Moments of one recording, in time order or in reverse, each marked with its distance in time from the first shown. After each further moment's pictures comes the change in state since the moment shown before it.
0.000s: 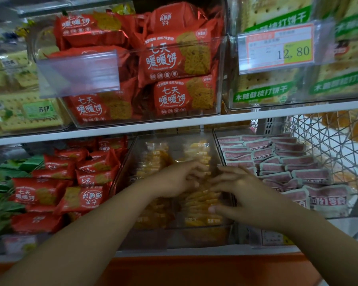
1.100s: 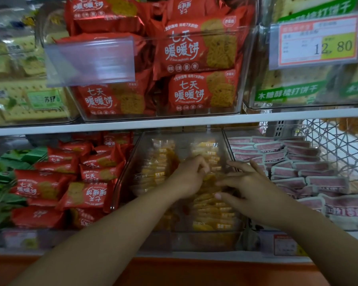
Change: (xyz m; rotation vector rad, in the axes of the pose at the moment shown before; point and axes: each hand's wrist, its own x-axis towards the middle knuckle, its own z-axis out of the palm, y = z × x) left_hand 0.009 0.009 0.013 -0.004 0.305 -0.103; right_hand 0.022 0.009 0.009 -0.057 0.042 0.044
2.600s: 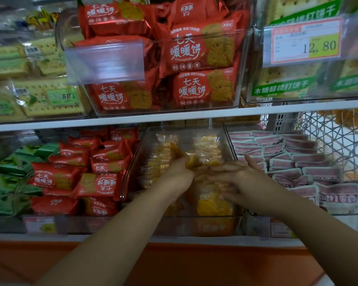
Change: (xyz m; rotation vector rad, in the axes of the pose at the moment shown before) left_hand -0.031 -0.006 -0.003 -0.423 0.085 -0.389; right_hand -0.005 -0.013 -0.005 -0.110 -0.114 -0.053
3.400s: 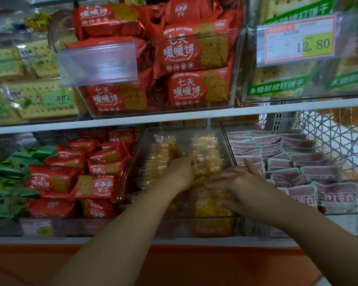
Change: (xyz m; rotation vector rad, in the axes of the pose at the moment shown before) left_hand 0.012 0.015 0.003 0.585 0.020 0.199; right_hand -0.011 -0.012 -0.004 -0.039 -0.070 0.027
